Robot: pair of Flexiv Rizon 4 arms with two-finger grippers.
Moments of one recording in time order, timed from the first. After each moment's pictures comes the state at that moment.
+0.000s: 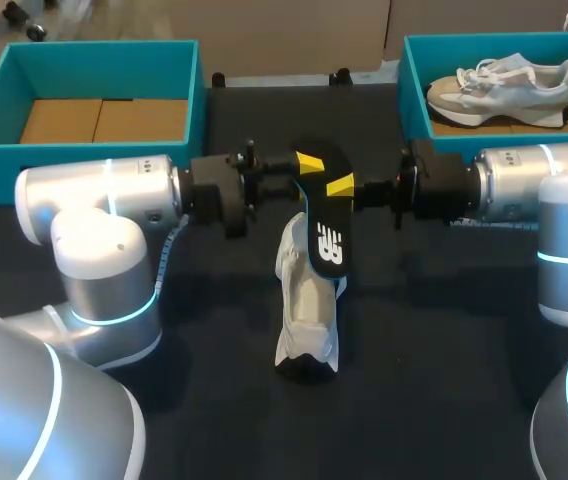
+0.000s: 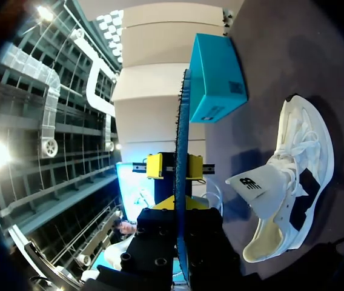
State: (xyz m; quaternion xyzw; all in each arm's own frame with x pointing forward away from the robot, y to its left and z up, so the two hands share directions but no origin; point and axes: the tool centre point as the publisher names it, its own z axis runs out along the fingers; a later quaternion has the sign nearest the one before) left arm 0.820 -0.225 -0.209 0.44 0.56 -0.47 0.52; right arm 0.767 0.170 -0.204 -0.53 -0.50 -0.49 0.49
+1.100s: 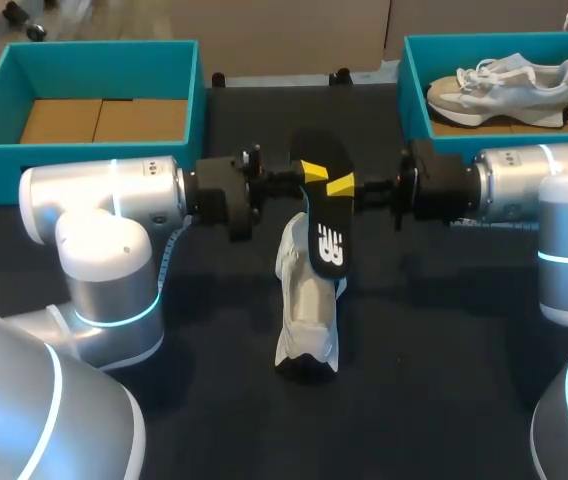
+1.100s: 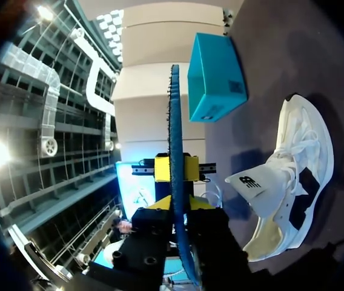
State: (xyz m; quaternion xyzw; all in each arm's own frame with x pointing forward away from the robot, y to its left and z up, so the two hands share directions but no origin) left arm 0.816 -0.231 -0.211 0.46 0.56 -0.46 0.52; right arm 0.764 0.170 -0.206 -0.53 -0.50 -0.48 0.49
